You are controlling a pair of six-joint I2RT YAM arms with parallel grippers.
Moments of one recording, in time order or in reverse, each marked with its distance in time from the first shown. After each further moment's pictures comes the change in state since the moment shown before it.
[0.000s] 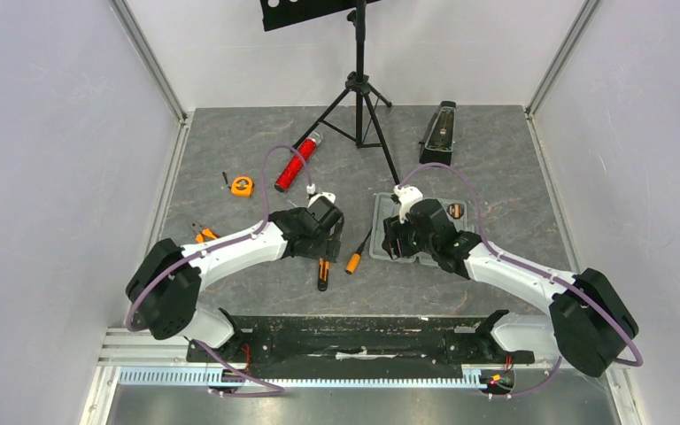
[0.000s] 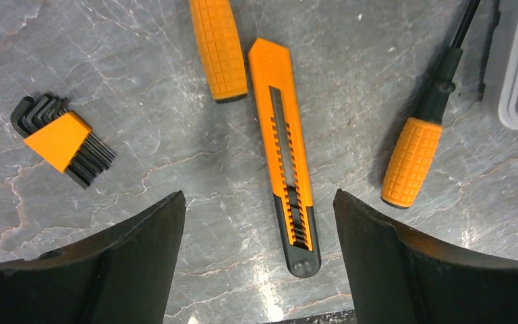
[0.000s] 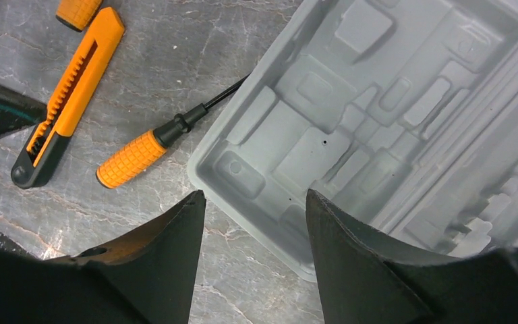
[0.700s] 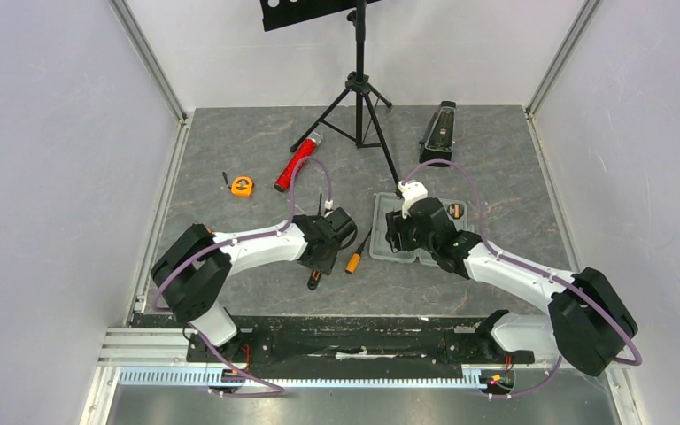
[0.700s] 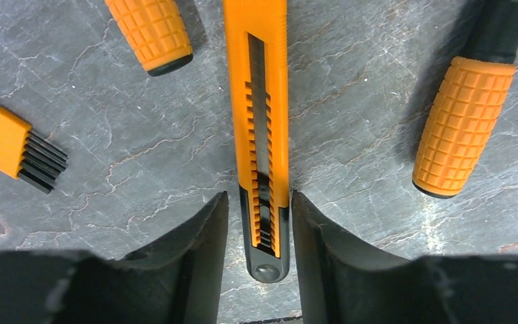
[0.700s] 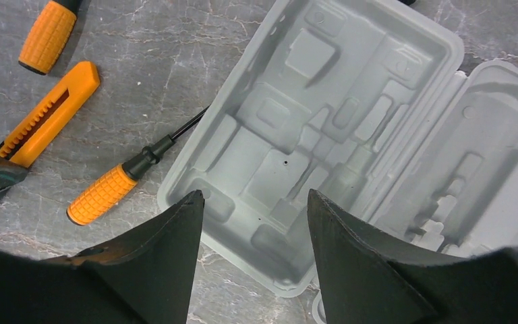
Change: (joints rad) left arm -0.071 0.161 0.022 -0.060 0.031 0.082; right arm 0.000 0.010 -0.003 0.047 0.119 0.007
